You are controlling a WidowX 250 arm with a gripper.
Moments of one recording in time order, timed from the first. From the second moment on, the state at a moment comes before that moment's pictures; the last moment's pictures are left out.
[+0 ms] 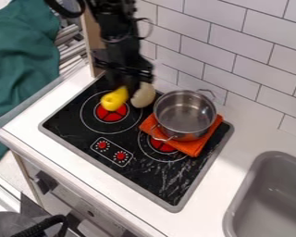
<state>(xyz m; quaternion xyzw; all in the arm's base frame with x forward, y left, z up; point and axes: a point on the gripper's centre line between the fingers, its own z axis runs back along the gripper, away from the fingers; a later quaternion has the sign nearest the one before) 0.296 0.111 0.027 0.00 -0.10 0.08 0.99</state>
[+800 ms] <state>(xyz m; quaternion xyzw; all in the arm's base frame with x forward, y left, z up) 0.266 0.194 -0.026 0.02 -0.04 0.14 0.99</state>
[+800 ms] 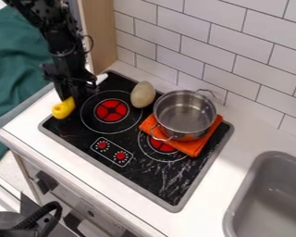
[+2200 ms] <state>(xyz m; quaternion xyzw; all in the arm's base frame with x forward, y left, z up) 0.301 0.121 0.042 0.03 -0.11 0.14 0.98</state>
